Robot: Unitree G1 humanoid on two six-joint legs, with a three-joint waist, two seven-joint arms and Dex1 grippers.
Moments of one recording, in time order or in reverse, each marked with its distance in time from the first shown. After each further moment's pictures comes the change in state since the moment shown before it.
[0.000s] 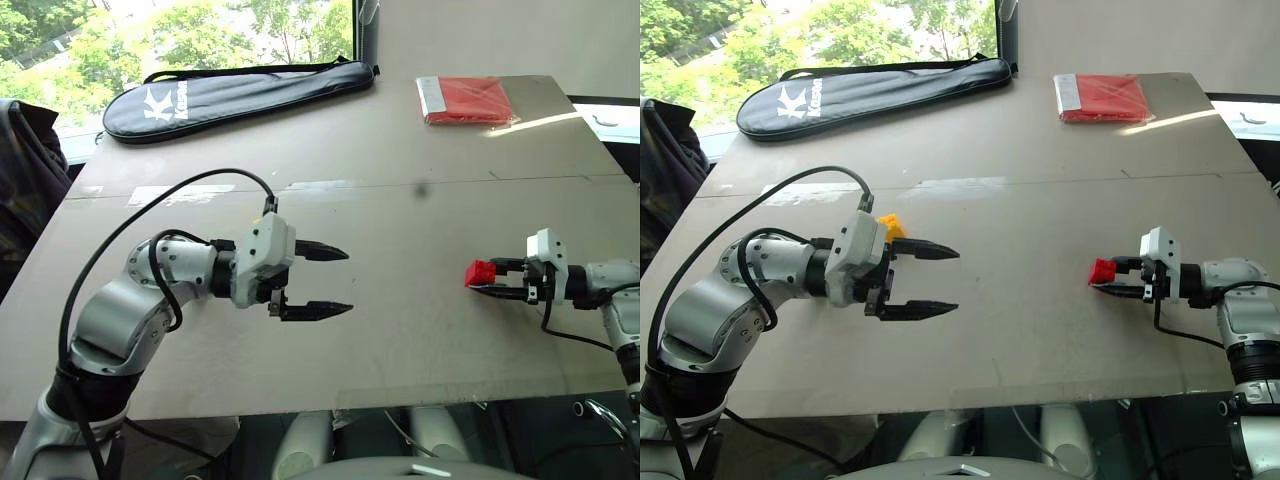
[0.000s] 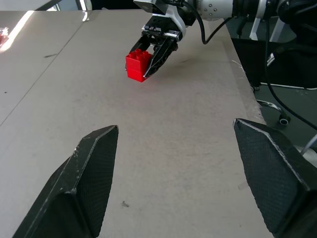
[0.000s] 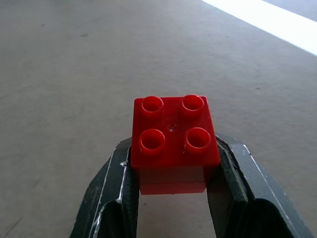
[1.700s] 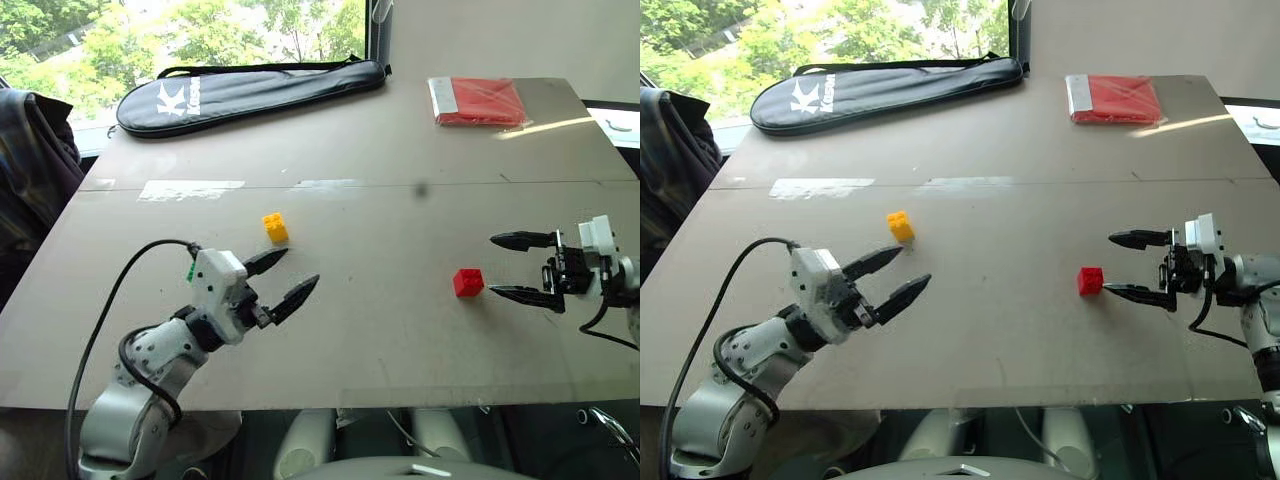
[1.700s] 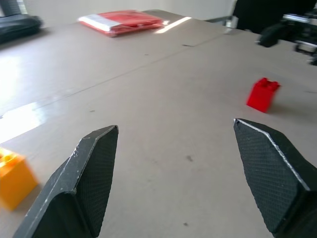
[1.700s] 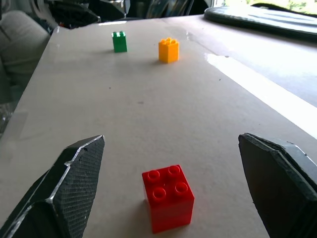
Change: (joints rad) left arm 0.513 -0.416 0.286 -0.105 0.129 -0.176 0.613; right arm 0.140 -0.081 -0.121 -0.212 0.396 0.055 -0.046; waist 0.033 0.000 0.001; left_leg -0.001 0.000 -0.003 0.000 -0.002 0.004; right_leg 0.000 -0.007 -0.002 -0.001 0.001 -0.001
